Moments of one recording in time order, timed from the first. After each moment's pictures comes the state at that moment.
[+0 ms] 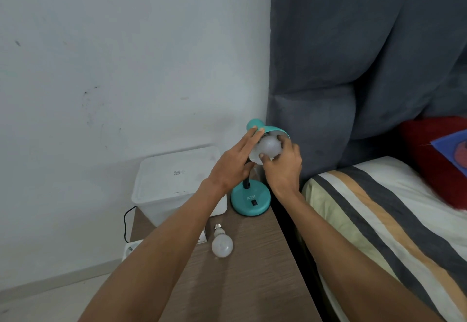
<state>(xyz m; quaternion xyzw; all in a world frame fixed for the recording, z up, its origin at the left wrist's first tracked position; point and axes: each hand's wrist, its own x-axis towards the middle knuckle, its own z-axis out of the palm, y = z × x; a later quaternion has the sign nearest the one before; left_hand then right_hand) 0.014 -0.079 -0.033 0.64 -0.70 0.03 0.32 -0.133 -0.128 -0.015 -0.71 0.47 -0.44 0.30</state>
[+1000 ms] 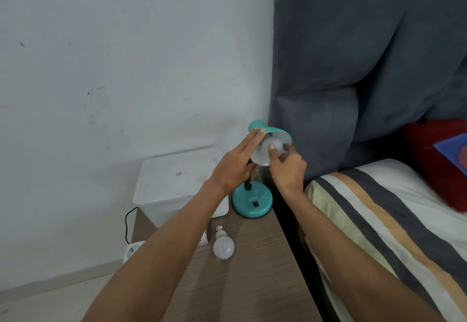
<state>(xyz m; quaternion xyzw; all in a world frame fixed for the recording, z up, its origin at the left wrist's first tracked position) 0.015 -0.078 -0.030 0.64 -0.70 0.03 0.32 -0.129 -0.137 -0.018 -0.64 0.49 -0.43 0.40</state>
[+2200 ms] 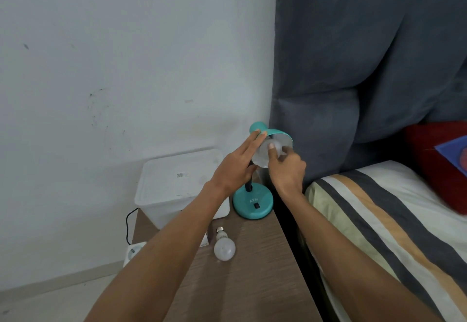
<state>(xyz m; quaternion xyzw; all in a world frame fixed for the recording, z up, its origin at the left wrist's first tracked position) 0.016 -0.077 -0.031 0.64 -0.70 0.04 0.32 -0.129 -0.130 -0.010 -0.65 0.52 -0.41 0.38</state>
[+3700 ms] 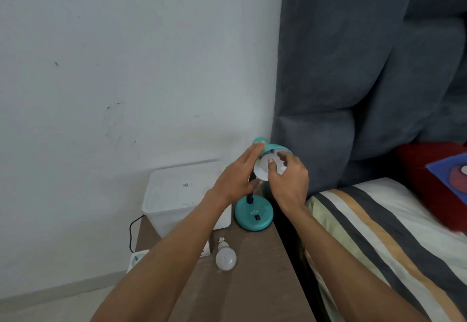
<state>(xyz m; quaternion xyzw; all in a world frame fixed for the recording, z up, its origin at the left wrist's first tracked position) 0.009 -0.062 -0.009 0.67 -0.68 0.01 0.29 -0.138 -0.113 0.007 -0.71 0.46 -0.47 0.24</state>
